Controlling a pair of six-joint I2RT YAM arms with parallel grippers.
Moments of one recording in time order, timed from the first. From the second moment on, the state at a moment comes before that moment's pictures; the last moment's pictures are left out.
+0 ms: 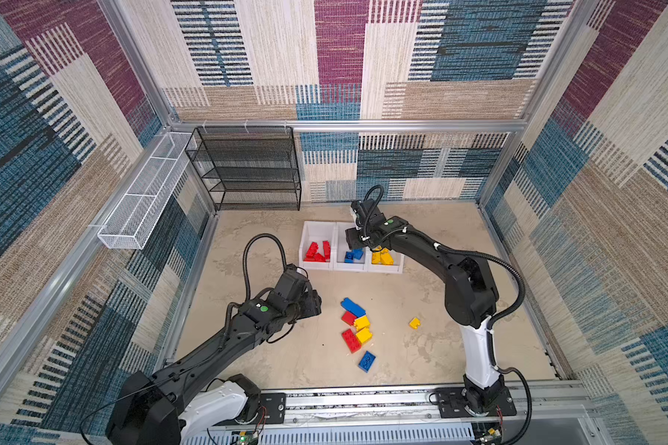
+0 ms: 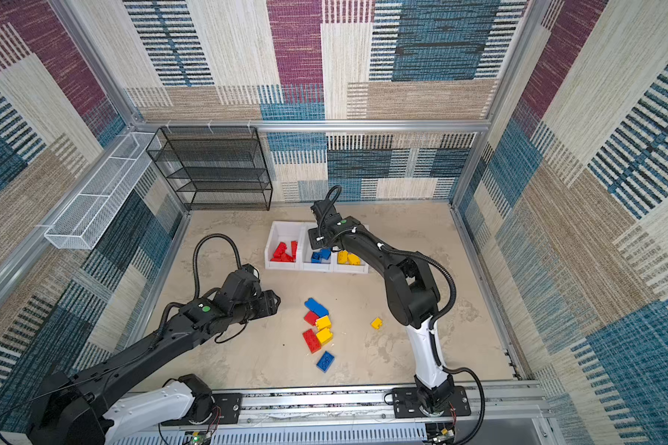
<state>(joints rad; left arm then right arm) -0.61 1.10 0.71 -0.51 -0.05 -0.73 0.58 2.09 1.79 -0.58 0.07 0.25</state>
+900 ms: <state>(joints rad) -0.75 1.53 0.90 -0.43 0.07 -0.73 0.54 1.64 1.18 -0.48 0.04 0.37</state>
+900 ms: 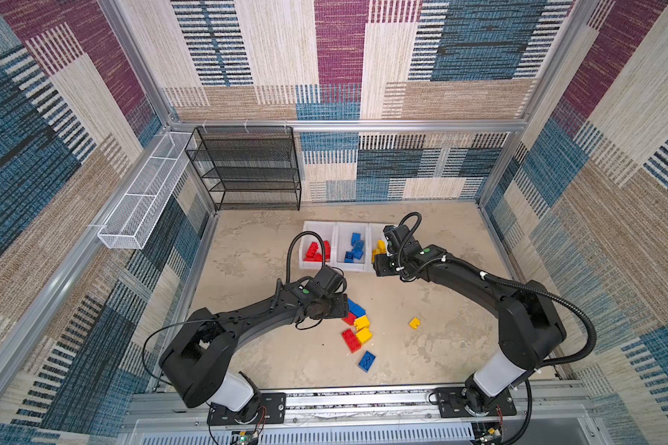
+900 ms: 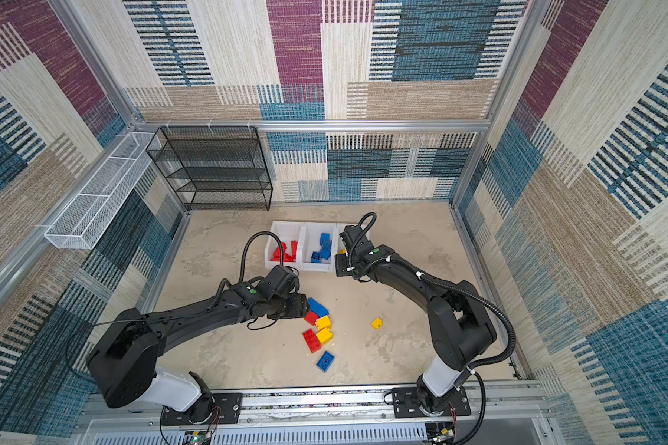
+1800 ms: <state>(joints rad) -0.77 1.86 1.16 -0.42 0.11 -0.69 0.53 1.58 1.11 -0.46 0.05 0.40</state>
